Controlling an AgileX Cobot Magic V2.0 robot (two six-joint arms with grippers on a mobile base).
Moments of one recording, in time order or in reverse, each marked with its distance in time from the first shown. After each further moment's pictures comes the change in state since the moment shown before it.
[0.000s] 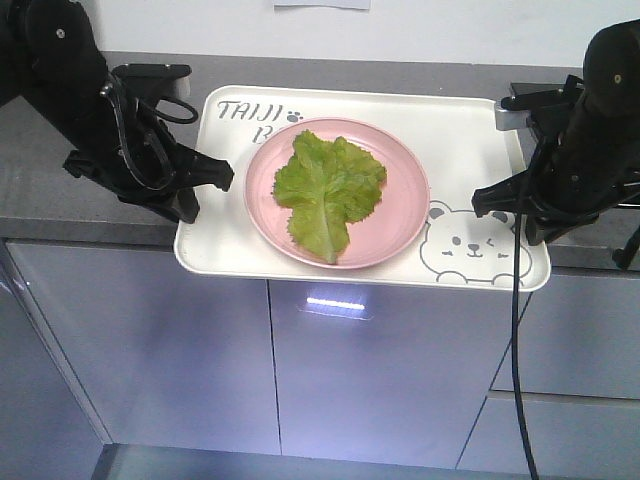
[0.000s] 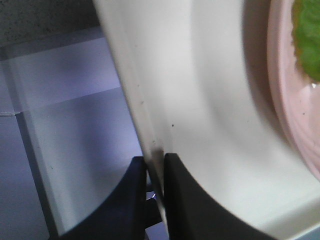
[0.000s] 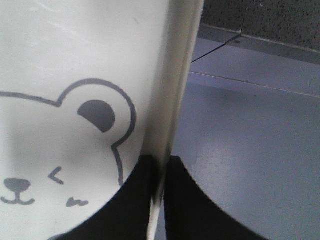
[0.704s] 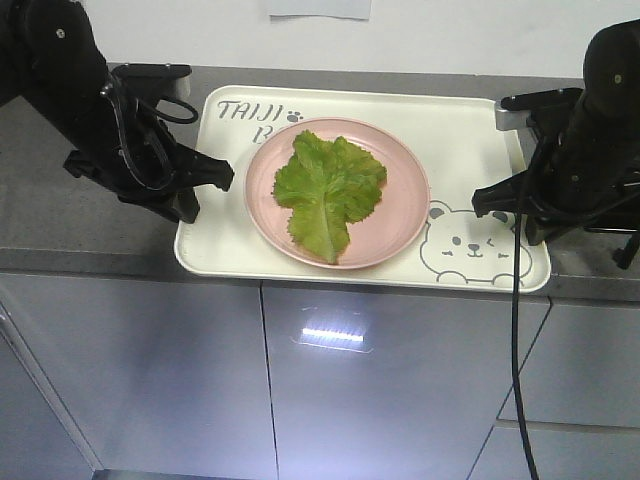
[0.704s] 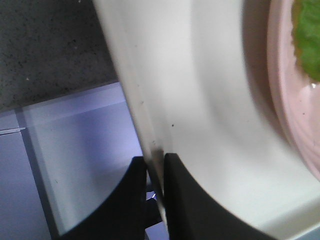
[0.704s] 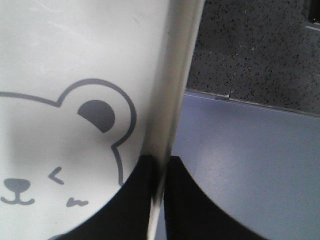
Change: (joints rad) left arm 0.000 0.000 0.000 0.000 0.000 0.000; right arm 0.000 0.000 0.000 0.000 0.000 0.000
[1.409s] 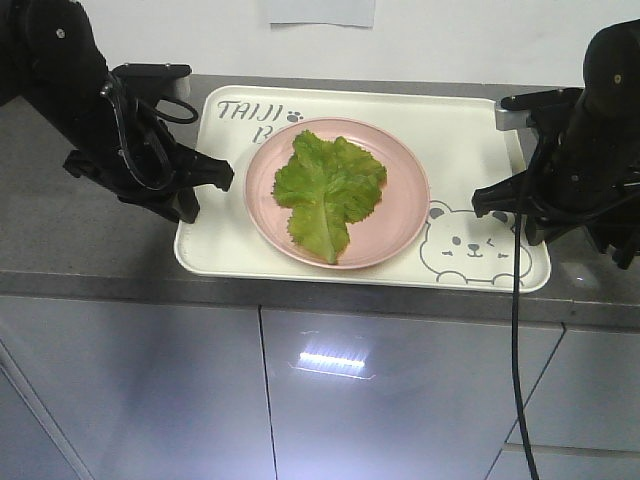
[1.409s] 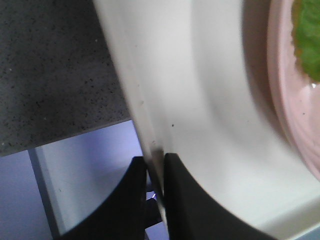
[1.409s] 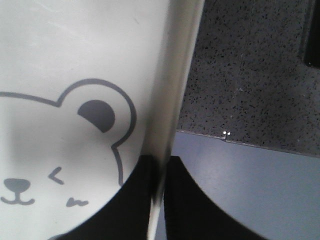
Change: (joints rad) left arm 0.000 0.000 0.000 0.000 0.000 0.000; right arm 0.000 0.000 0.000 0.000 0.000 0.000
